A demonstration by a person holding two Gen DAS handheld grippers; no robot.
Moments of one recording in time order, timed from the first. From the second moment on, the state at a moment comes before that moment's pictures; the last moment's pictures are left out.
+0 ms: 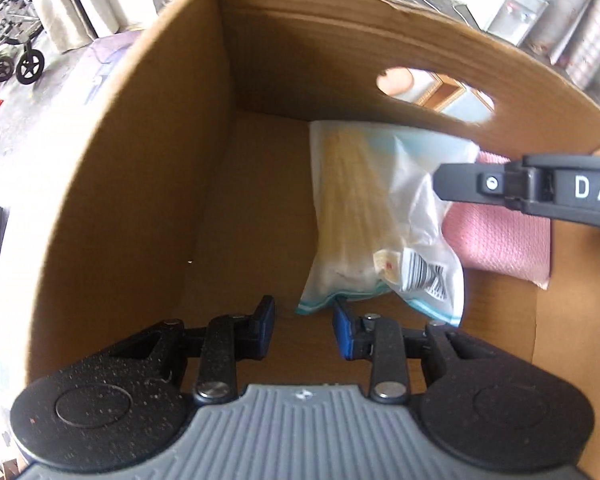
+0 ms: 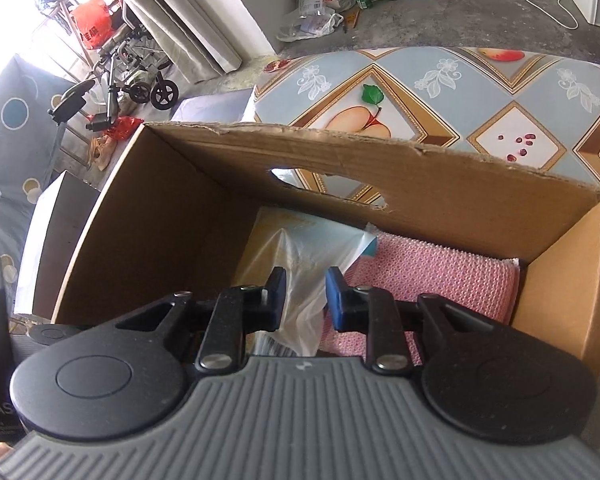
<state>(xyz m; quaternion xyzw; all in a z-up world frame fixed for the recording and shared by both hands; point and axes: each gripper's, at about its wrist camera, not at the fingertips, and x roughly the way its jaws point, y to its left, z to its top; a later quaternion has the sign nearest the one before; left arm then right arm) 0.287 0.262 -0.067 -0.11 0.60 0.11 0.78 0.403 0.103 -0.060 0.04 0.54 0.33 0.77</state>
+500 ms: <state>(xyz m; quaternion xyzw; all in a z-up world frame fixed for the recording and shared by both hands) 0.213 0.236 0.031 -0.12 0.47 0.08 0.87 0.337 0.014 0.007 0.14 0.45 0.38 0.80</state>
